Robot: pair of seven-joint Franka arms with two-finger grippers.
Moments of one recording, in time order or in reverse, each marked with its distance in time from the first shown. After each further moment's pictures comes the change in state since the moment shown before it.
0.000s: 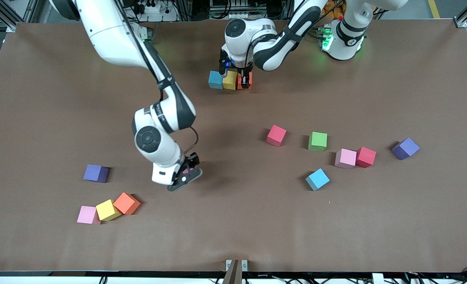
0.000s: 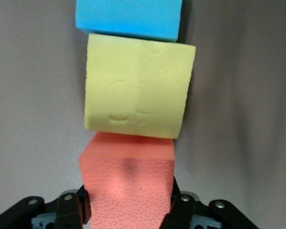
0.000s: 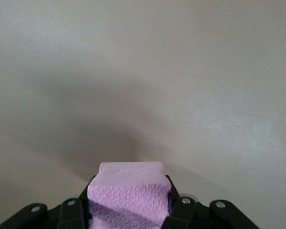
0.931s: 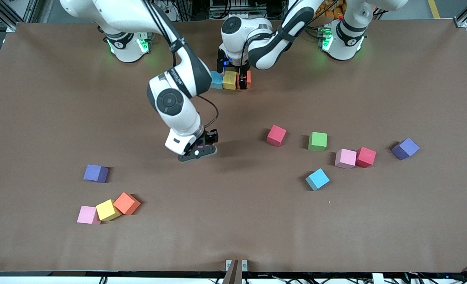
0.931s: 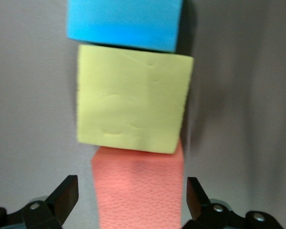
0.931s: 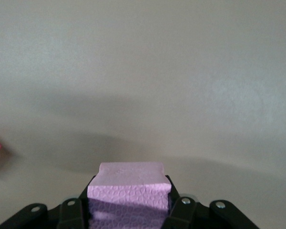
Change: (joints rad) left arm -0.028 0.017 0.004 0.025 0.081 -0.019 -0.106; right arm 0.197 -0.175 -0.068 -0.156 0.000 -0.028 0.410
